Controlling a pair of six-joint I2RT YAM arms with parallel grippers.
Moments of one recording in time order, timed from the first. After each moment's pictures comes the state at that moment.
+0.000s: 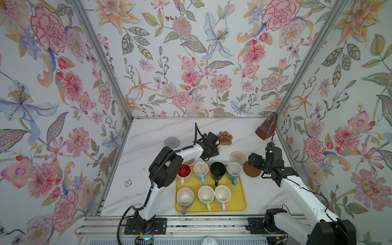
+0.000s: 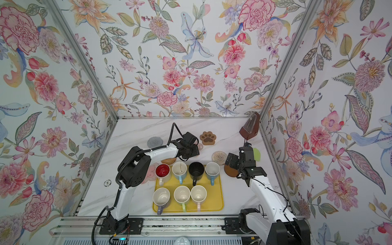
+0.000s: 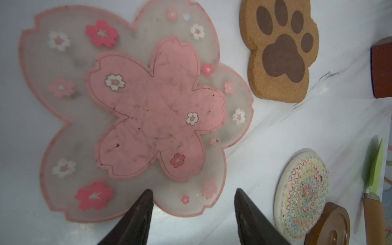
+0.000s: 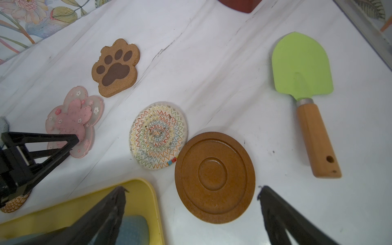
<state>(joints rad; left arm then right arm) -0.73 2.20 1.60 -0.38 -0.02 -0.91 0.13 1.04 0.65 -0.41 0.06 0.42</state>
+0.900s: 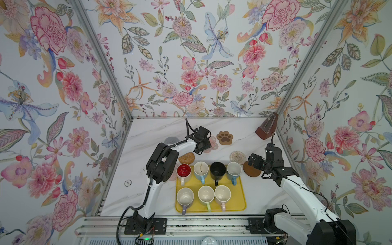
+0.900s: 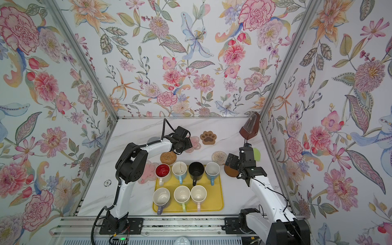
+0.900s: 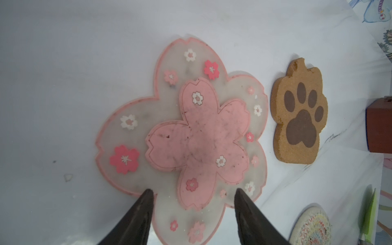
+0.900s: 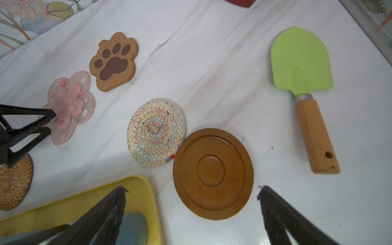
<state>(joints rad) -0.60 2.23 1.63 -0.34 -0.01 -0.87 0.12 1.04 0.65 -0.43 0.05 0.42</state>
